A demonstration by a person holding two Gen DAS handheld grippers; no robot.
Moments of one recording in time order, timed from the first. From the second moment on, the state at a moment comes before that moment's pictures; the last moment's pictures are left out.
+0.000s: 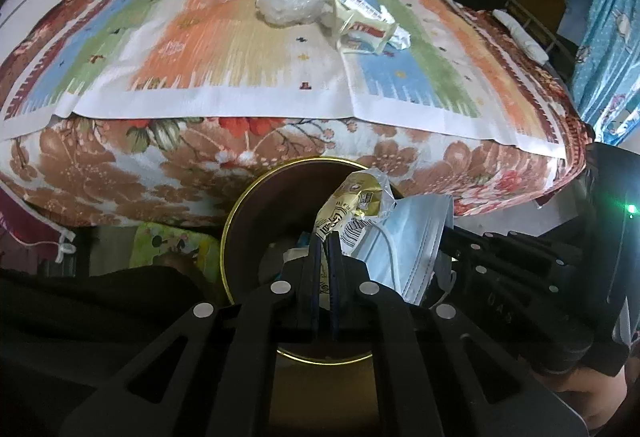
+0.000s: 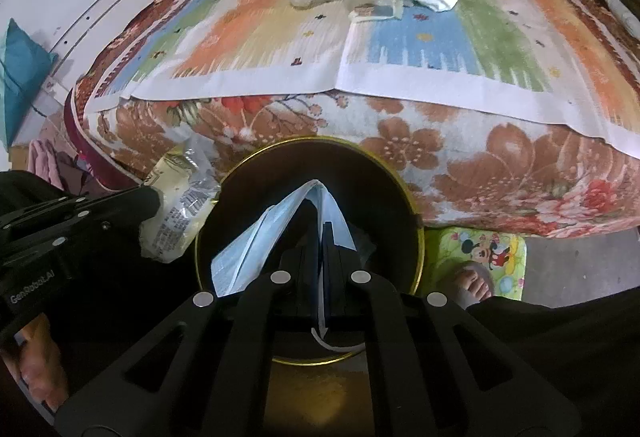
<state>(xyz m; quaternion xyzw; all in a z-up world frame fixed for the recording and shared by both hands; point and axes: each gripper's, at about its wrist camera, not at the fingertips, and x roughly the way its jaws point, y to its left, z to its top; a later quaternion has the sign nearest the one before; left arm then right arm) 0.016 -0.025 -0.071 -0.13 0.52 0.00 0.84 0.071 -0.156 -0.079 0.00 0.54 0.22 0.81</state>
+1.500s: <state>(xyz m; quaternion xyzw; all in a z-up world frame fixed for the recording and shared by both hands) 0.119 0.032 -0.011 -0.09 0.49 0.06 0.86 0.170 -0.174 -0.004 0.01 0.47 0.19 0.86</state>
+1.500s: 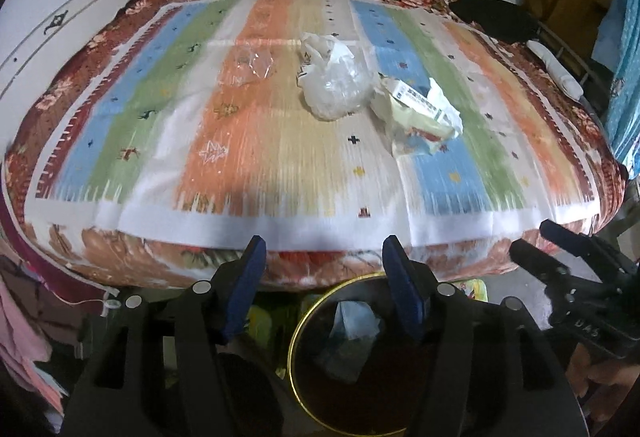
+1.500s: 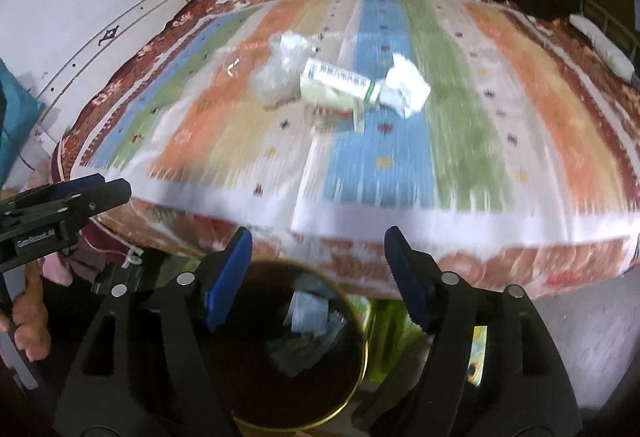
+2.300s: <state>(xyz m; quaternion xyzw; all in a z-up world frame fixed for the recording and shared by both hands) 0.233 0.072 -0.021 -0.09 0.49 0.09 0.86 0.263 -0.116 0.010 -0.11 0.41 0.20 0.88</state>
